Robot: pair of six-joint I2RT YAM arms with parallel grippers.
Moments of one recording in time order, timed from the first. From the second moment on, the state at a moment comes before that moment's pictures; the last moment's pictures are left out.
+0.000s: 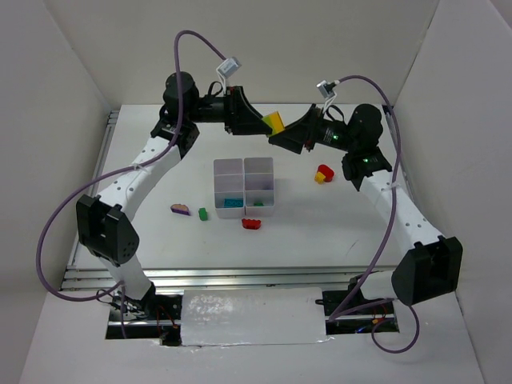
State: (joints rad) left arm -0.41 1.72 1.68 0.27 1.17 -0.86; right arm 0.25 1.34 1.19 0.31 -0.97 0.78
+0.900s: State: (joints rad) left arm -0.42 1.72 1.70 -0.02 1.20 -0.61; right arm 0.22 1.33 1.20 0.40 -1.03 0.79
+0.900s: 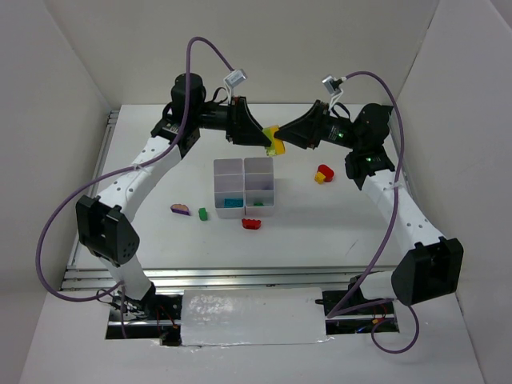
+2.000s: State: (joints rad) left arm -0.49 1.79 1.73 -0.46 0.58 -0.23; right arm 0.11 1.25 1.12 -0.02 -0.58 0.59
